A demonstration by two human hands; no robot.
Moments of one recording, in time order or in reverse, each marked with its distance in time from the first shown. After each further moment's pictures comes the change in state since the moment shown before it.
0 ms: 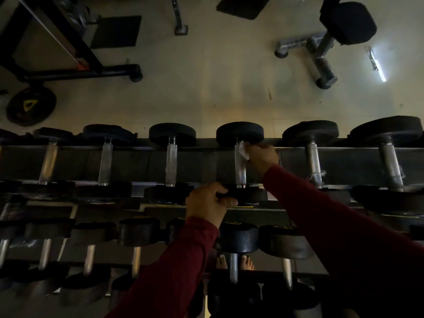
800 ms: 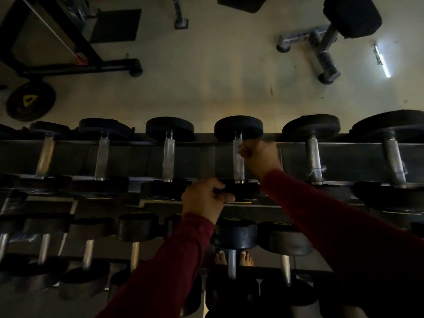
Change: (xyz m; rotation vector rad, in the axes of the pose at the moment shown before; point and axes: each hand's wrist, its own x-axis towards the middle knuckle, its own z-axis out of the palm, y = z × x) left_hand 0.000 -0.002 0.002 -0.044 0.011 0.001; right_hand -0.008 0.019 -0.001 -0.605 0.061 -0.617
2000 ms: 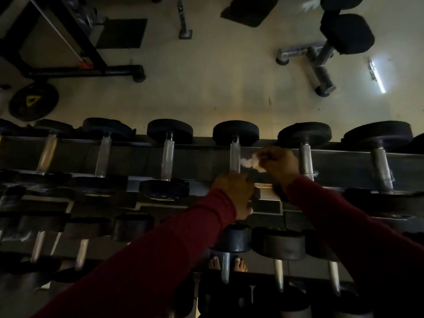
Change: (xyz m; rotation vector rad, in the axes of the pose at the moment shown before) left_hand 0.018 0.057 0.030 0.942 -0.499 0.580; right_hand -0.026 0.032 -0.042 0.440 -0.074 0.292
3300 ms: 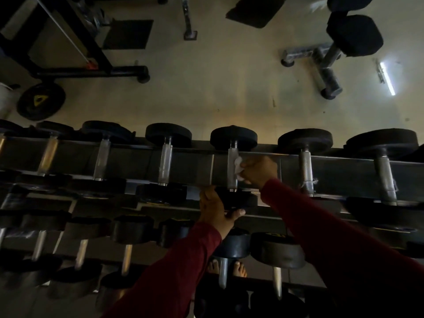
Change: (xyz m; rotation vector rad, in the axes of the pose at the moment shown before) left_hand -0.013 0.006 0.078 -0.997 0.372 -0.610; right_hand 0.030 -0.005 0.041 -0.188 -0.087 0.203
